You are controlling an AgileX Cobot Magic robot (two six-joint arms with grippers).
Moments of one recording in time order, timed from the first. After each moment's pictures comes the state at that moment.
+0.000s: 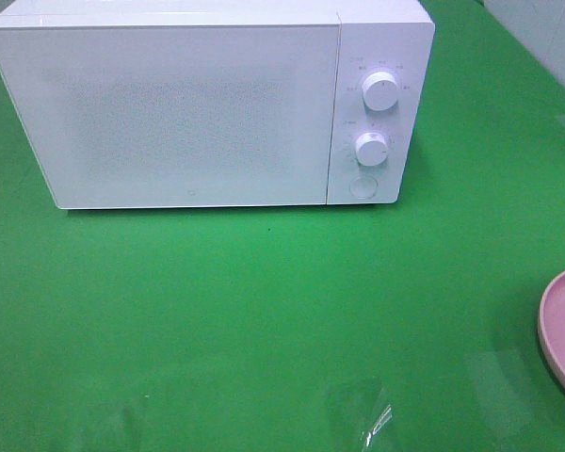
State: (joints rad) left arm 0.06 -0.01 -0.52 -0.08 1.09 0.00; right arm 0.09 0.32 -0.42 -0.10 0.39 0.19
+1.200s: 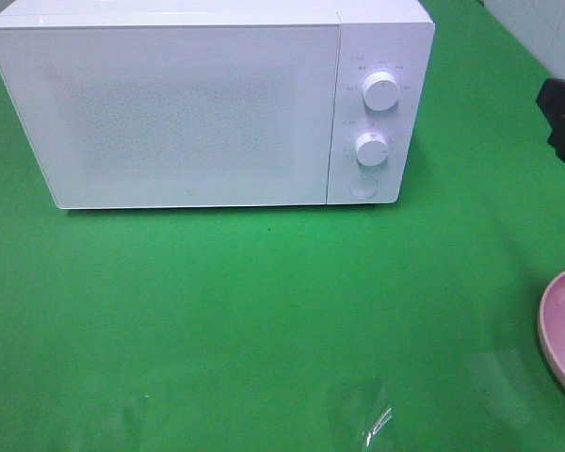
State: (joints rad) left arm 0.06 -0.01 -0.52 -0.08 1.09 0.00; right arm 0.09 1.13 -0.27 -0.08 -0.75 0.20
